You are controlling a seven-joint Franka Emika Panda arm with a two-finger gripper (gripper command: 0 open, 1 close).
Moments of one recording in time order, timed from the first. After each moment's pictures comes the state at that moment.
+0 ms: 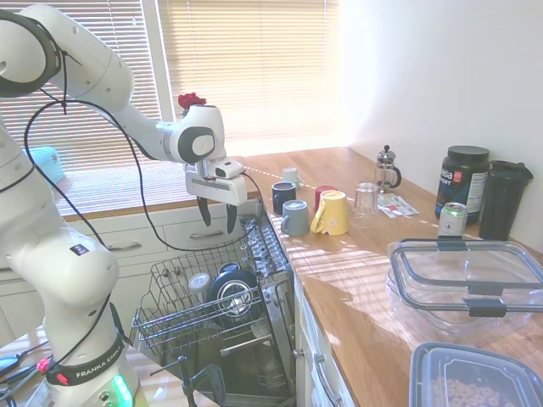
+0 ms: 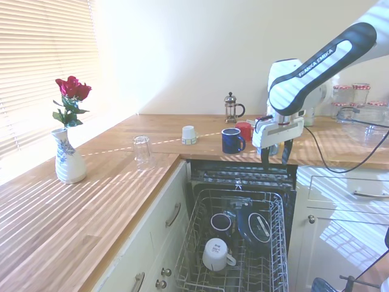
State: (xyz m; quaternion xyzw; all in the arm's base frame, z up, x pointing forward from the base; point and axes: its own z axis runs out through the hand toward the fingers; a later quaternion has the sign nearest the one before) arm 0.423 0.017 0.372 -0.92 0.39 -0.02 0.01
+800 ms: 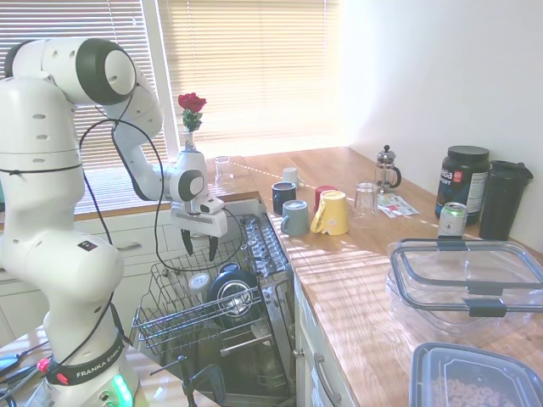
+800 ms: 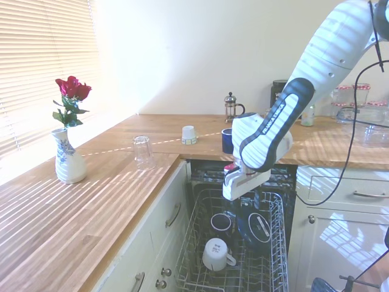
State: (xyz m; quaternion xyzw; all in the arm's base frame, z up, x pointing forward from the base) arm 0.452 0.144 0.213 -0.95 0.32 0.02 -0.02
